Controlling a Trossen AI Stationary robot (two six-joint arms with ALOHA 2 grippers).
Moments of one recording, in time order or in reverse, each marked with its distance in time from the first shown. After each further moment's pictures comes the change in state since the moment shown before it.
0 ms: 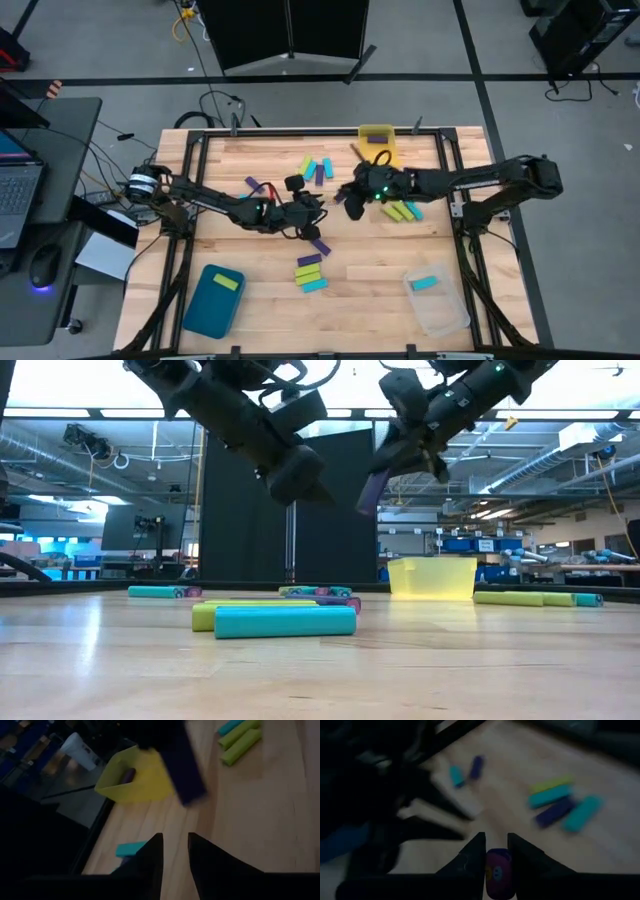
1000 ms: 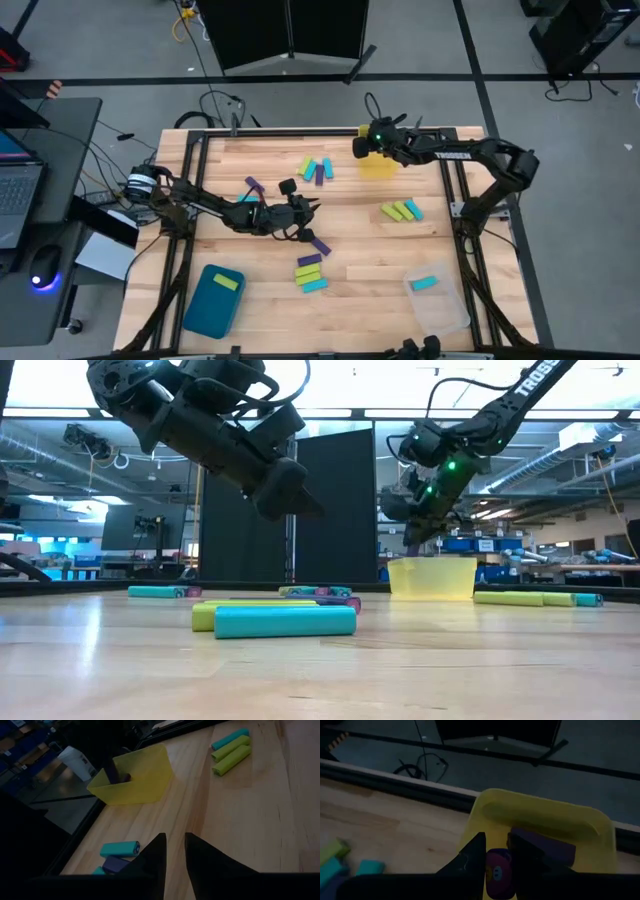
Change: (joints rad) left arm 0.000 -0.010 -0.196 0.325 0.045 -0.024; right arm -0.505 0.242 0.000 0.065 0.199 0.006
